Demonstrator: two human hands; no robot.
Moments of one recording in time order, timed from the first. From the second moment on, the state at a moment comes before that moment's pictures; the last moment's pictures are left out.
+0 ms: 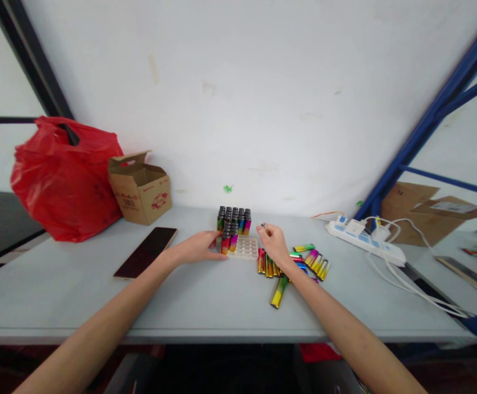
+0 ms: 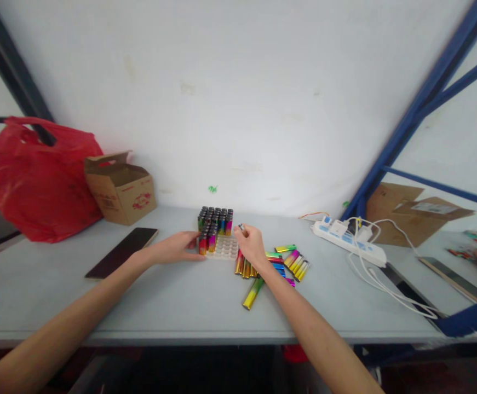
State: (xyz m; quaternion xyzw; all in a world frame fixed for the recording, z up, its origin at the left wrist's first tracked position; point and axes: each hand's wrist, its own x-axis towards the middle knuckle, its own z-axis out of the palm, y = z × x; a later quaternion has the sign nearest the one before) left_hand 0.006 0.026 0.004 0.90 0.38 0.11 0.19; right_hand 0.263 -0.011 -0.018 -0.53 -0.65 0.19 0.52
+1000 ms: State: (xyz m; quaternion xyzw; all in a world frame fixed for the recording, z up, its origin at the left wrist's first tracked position) left_hand 0.008 0.018 0.012 0.90 0.38 0.11 0.20; right_hand 0.232 -0.031 -0.007 -0.42 -0.86 0.09 0.27
